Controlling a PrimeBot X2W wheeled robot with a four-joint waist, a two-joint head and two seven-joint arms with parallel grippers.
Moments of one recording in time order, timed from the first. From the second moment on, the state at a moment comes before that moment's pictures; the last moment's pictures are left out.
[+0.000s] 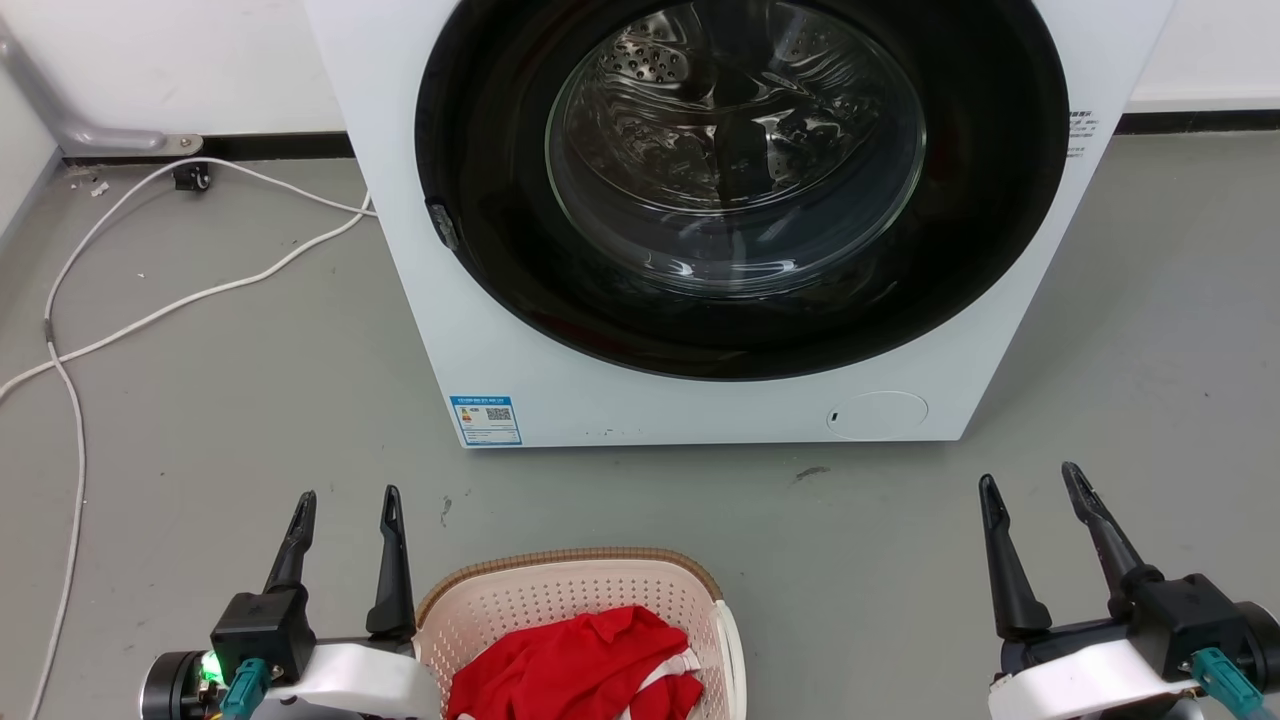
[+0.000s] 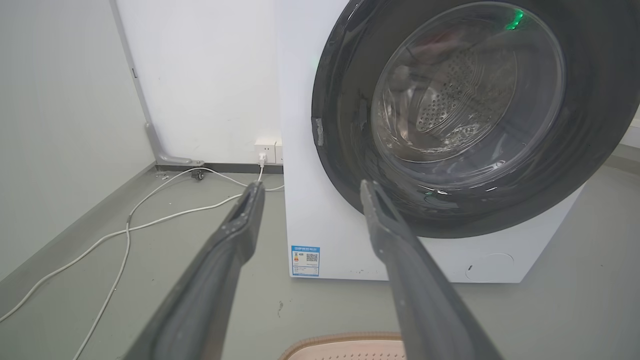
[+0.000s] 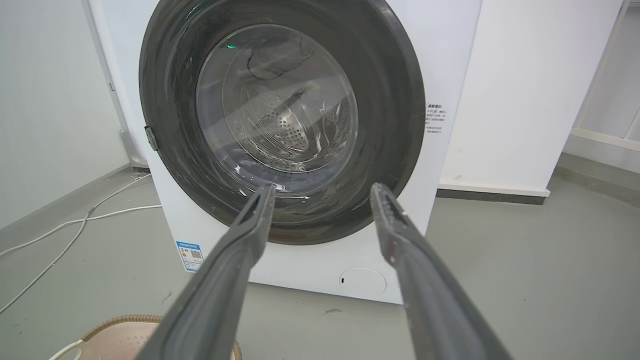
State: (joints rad) left arm 0.00 0.05 0.04 0.13 -0.08 -0.03 -0.26; right arm 0.04 -0.05 -0.01 0.06 0.02 0.13 -0.26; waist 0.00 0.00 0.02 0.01
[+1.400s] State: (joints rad) left arm -0.30 0.12 0.11 0.65 -0.06 -0.11 -0.26; right arm -0.29 -0.05 0.17 0.62 -0.01 0.13 -0.26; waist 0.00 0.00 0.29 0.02
